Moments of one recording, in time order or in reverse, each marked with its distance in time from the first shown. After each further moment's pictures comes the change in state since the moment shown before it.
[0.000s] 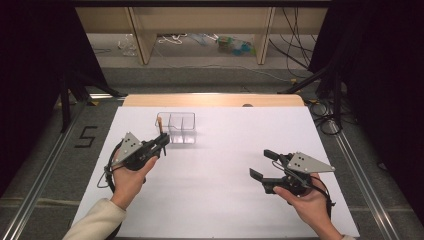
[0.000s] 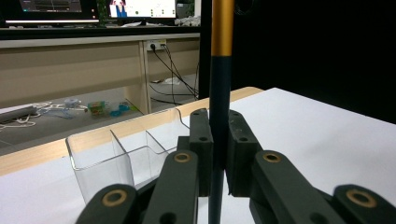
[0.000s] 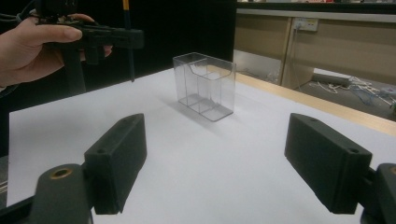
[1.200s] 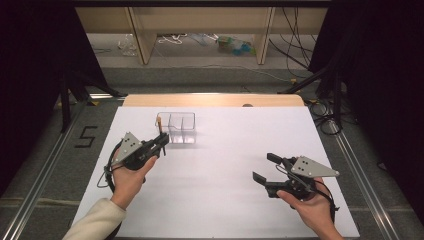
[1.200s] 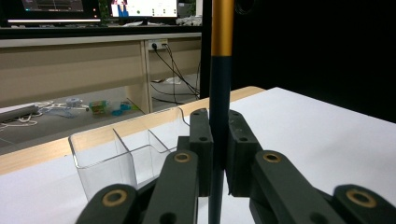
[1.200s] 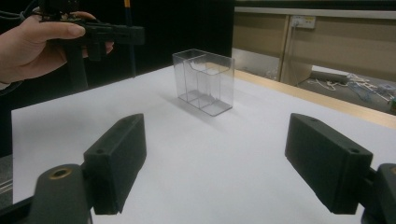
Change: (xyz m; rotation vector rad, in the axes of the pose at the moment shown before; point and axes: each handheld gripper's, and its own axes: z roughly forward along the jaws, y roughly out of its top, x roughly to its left) left arm 0.001 -0.001 0.000 0.002 0.005 0.001; right arm 0.002 -0.006 -0.011 0.021 -0.019 0.006
